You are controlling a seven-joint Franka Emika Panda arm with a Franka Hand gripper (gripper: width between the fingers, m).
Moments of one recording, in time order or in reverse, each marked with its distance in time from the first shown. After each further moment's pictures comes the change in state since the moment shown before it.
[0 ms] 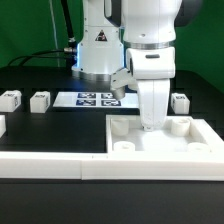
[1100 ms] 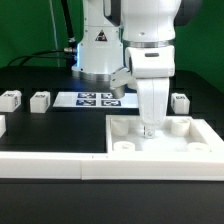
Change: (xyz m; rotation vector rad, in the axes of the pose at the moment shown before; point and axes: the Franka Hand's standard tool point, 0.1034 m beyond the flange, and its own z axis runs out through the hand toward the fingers) arm -0.001 0.003 -0.002 -0.008 0.001 0.003
